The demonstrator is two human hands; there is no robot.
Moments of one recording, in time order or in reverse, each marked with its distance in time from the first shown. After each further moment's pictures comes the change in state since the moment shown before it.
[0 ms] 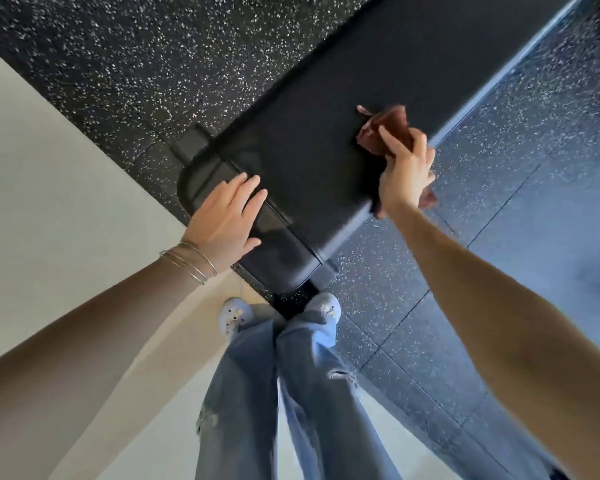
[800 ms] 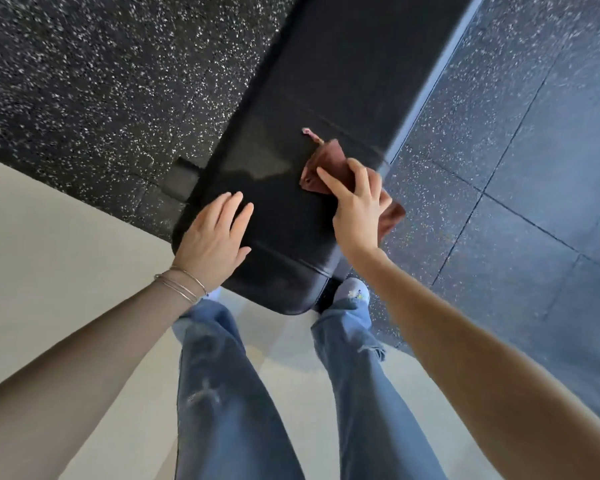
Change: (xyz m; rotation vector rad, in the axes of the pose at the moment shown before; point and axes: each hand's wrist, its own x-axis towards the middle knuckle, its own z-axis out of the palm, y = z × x) left_hand 0.041 -0.030 -0.027 0.116 -0.014 0.183; right_hand -0.055 -0.026 0.021 -0.015 -0.064 -0.005
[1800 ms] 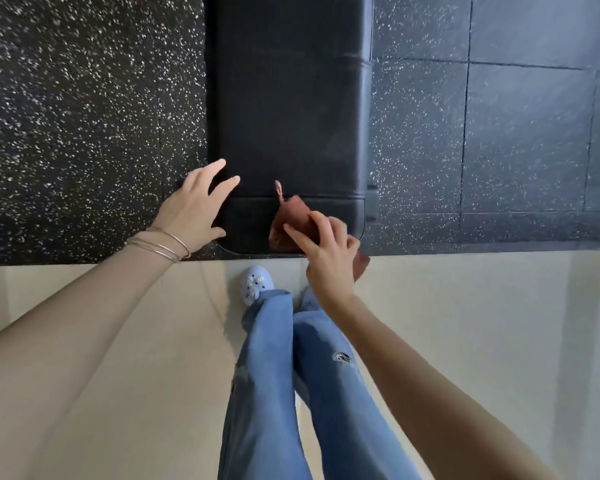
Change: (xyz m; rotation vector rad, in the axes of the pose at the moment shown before) left_hand 0.009 -0.097 -0.024 0.040 -0.219 0.304; right_hand -0.161 -0.127 0.059 0.167 0.033 0.352
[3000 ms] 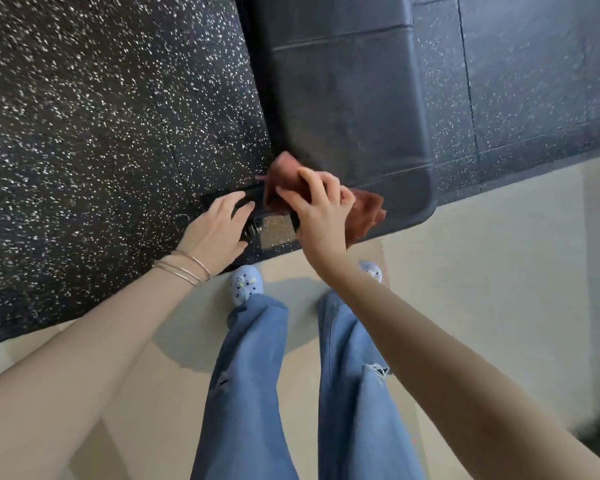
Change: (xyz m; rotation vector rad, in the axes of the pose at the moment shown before) left_hand -0.008 -0.122 -0.004 0.086 -0.147 0.291; right_hand 0.068 -0.160 0.039 -0.035 0.212 0.107
